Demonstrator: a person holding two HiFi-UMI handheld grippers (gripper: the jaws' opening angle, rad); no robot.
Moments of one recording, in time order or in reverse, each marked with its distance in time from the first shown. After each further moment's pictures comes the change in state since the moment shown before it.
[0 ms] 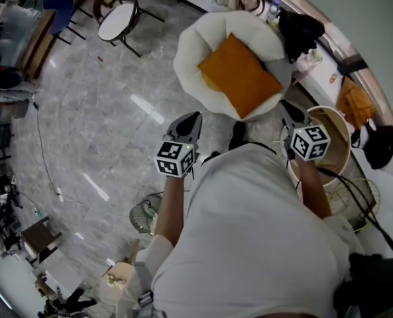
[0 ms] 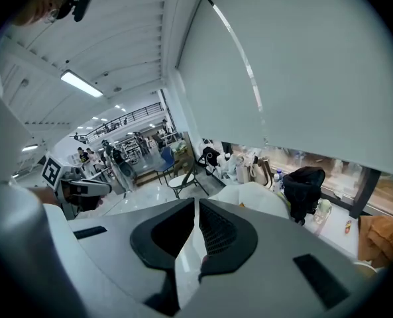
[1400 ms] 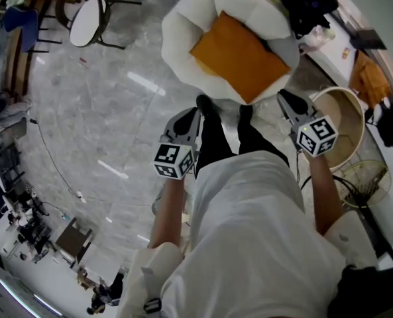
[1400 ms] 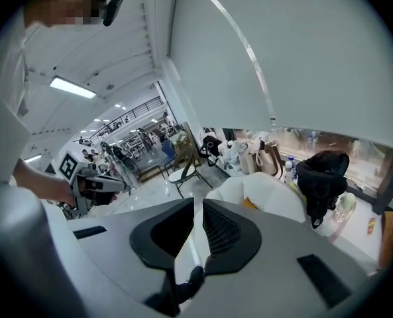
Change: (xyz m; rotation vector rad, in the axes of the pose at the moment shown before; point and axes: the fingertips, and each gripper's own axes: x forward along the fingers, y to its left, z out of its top) left arm 0.150 0.089 0.013 -0.040 0.163 -0.075; right arm 0.136 -0.073 -0.002 0.064 0.092 0.077
